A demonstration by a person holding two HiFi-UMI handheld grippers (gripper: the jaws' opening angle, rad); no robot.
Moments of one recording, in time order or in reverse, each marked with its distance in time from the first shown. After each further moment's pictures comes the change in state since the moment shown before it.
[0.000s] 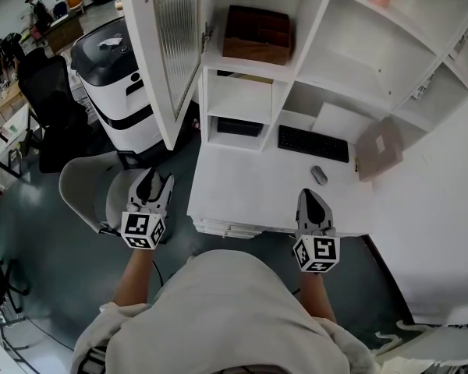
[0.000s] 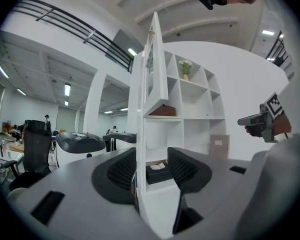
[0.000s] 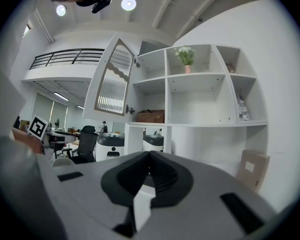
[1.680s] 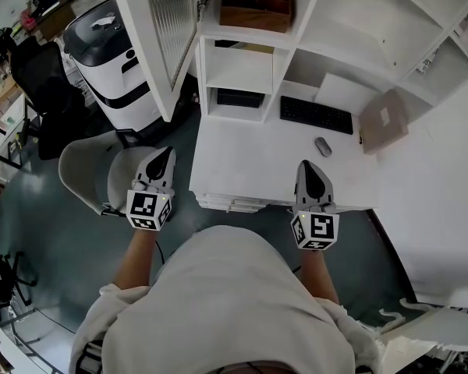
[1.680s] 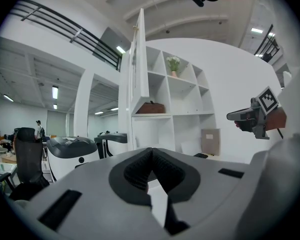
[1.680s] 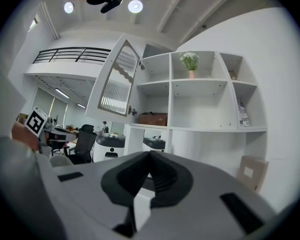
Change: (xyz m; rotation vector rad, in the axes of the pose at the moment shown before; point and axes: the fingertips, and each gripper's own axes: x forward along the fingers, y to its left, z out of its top) left arm 0.007 -0.030 -0.003 0.084 0.028 -0.095; right arm 0.003 0.017 -0.001 -0.051 -0.040 -0.018
